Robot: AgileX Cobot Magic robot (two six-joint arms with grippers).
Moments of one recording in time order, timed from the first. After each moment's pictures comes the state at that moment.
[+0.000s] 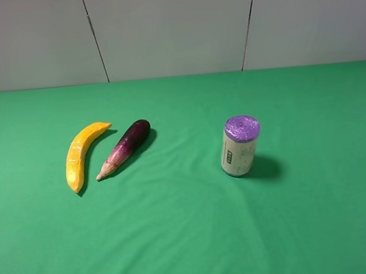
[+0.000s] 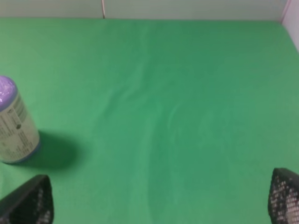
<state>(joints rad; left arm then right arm) -0.01 -0.01 -0.49 0.03 1.07 -0.09 -0.04 0.00 -0.50 0.01 1.01 -0.12</state>
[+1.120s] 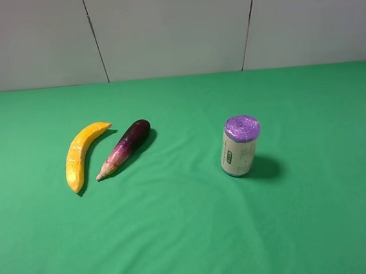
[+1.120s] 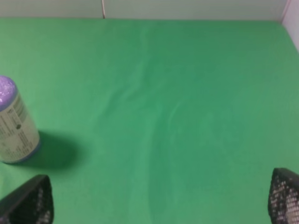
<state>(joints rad) -0.01 -0.01 -0.49 0.03 1.07 -0.09 -0.04 0.00 -0.50 0.01 1.01 -0.12</state>
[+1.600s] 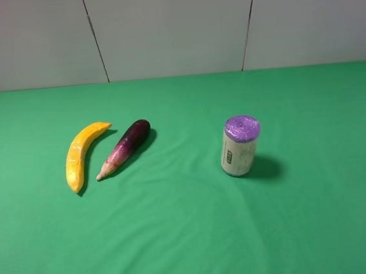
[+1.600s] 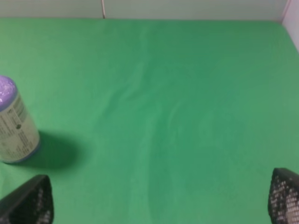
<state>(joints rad) -0.01 0.12 -0.57 0.03 1.12 -0.09 -0.04 0.00 -0.50 0.01 1.01 -0.12</state>
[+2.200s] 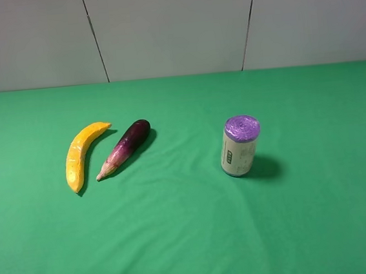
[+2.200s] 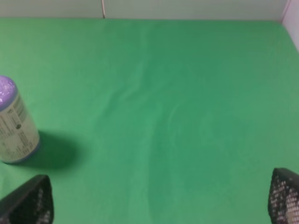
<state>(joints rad) -0.01 0.59 -0.69 0.03 1.07 -0.09 -0.04 0.00 -0.50 0.01 1.01 -0.12</state>
